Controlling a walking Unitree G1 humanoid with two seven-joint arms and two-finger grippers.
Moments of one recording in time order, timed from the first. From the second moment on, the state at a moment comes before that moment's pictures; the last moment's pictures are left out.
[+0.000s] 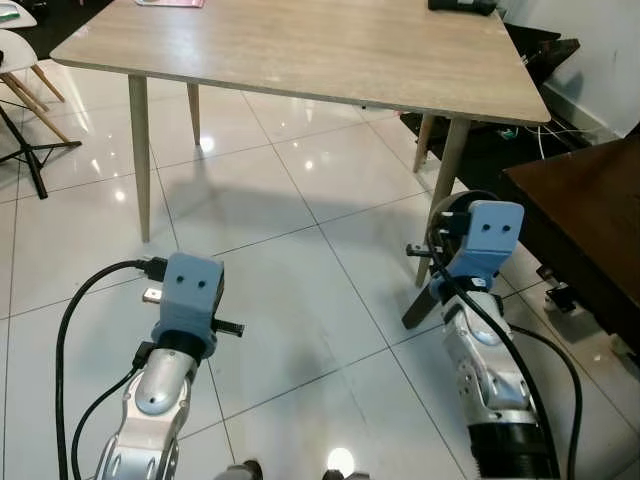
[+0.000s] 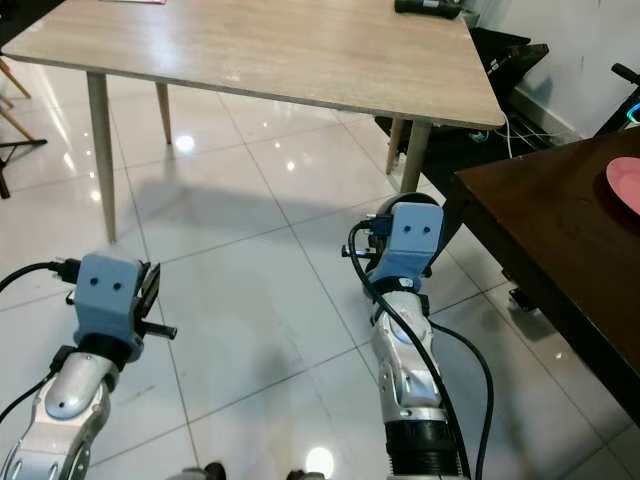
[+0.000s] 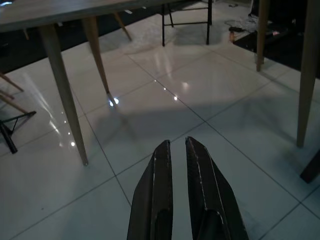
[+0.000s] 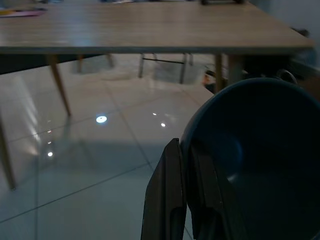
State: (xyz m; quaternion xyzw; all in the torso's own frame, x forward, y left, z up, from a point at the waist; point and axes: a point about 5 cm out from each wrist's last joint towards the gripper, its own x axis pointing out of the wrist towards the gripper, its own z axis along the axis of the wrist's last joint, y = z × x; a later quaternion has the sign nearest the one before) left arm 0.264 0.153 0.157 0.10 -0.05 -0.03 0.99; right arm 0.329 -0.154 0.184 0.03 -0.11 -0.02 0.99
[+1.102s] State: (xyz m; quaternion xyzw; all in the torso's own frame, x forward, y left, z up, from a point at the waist) left arm 0.265 0.149 0.159 0.10 -0.05 -0.03 0.99; right arm 0.329 -0.166 0.184 0.05 -0.10 -0.05 0.99
